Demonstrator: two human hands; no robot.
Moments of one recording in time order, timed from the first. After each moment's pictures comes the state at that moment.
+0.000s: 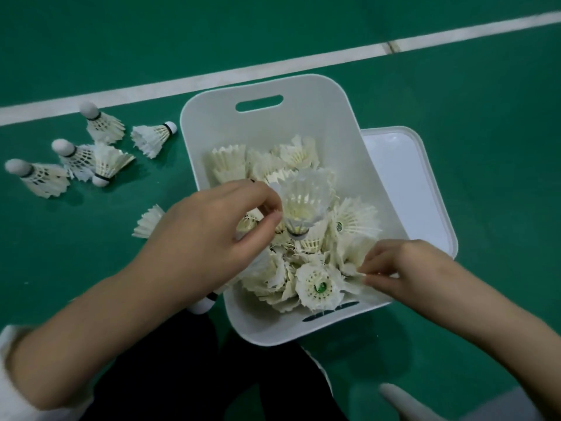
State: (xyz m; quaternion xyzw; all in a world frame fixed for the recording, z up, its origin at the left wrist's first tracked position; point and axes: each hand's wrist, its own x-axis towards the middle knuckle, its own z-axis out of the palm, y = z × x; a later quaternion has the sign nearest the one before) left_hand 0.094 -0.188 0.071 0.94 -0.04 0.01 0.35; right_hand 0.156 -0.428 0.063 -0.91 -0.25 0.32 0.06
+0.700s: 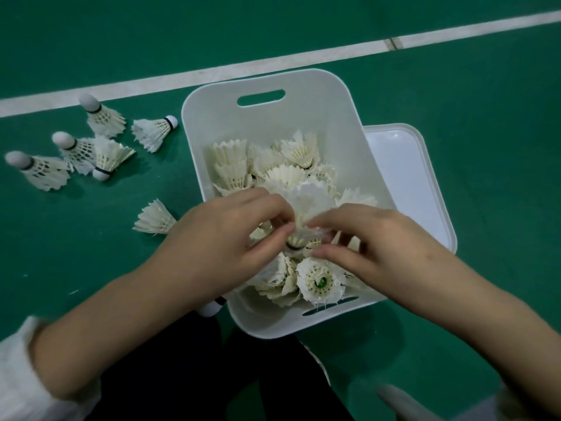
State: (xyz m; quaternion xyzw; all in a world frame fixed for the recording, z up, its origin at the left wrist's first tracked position) left_hand 0.090 -0.192 0.061 0.93 -0.09 -0.02 0.35; right_hand 0.152 -0.382 0.095 -0.89 -0.33 0.26 0.20
